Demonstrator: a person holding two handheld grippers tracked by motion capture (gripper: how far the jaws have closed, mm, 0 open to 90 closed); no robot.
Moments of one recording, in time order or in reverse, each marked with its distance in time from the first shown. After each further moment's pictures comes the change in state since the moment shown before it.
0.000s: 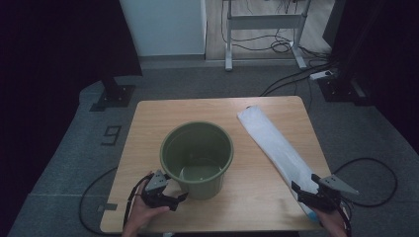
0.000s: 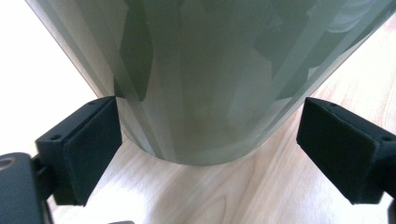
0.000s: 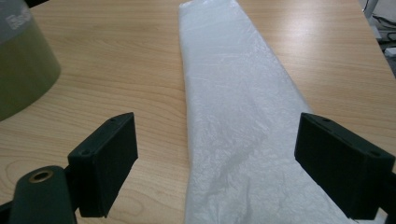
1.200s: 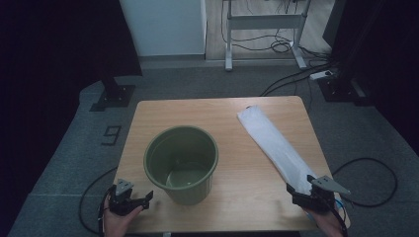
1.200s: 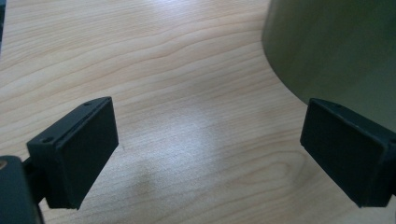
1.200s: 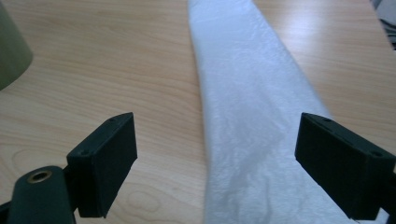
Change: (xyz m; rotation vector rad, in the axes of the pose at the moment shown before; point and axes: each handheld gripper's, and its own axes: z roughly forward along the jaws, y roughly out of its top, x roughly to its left) left arm 0.035 -0.067 -0.057 0.081 0.414 -0.325; right arm 0.017 0.003 0.004 0.033 -0.012 -0.052
